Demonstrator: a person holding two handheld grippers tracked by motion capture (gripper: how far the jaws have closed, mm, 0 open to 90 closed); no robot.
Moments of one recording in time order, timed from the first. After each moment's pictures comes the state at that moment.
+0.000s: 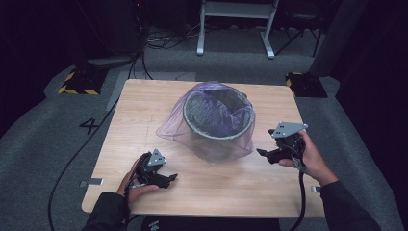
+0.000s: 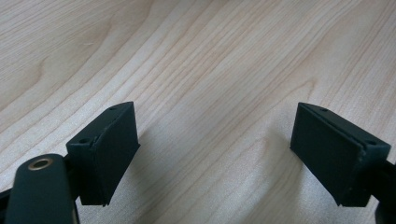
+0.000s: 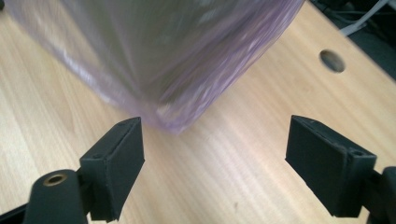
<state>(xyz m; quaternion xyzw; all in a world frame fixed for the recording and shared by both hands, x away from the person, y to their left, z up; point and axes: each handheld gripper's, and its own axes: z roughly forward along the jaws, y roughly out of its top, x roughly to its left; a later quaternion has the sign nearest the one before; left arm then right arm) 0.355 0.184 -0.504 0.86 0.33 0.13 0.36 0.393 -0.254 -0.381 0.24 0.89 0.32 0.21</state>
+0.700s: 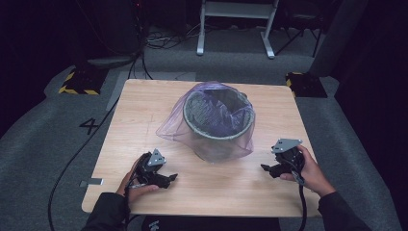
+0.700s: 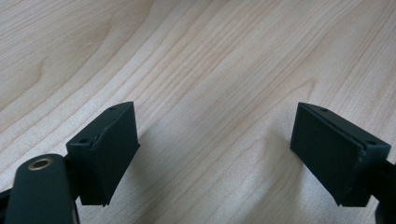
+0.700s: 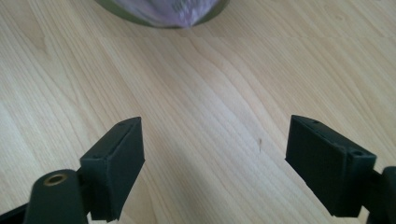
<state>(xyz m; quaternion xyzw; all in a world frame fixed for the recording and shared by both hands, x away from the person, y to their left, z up) 0.355 0.184 -0.504 0.86 0.33 0.13 0.36 0.382 -0.274 -0.437 0.26 0.91 0.26 0.19</state>
